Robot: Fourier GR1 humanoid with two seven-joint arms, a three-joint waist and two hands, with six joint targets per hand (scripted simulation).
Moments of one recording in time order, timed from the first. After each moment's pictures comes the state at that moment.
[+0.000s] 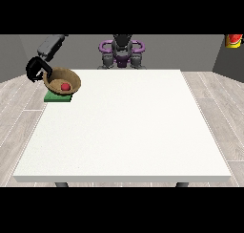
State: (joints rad) left arm -0.54 0.79 0.58 -0.99 0.36 -0.47 -0.05; right arm -0.53 -0.62 -0.34 -0.66 -0.14 0.00 0.04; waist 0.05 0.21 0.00
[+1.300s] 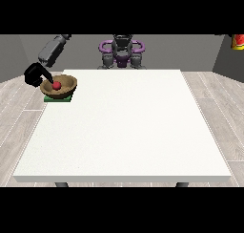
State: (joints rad) left arm -0.54 0.86 0.59 -0.94 0.39 -0.50 -0.13; right arm -0.64 -0.61 -0.44 -0.57 -0.20 -0.15 -0.02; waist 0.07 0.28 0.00
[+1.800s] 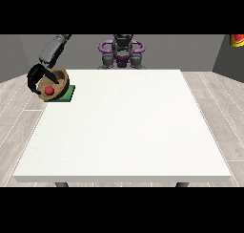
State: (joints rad) left arm -0.54 0.84 0.56 -1.02 0.41 -0.48 -0.09; right arm -0.66 -0.64 -0.37 -0.51 -0.13 -0.10 -0.02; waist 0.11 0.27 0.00
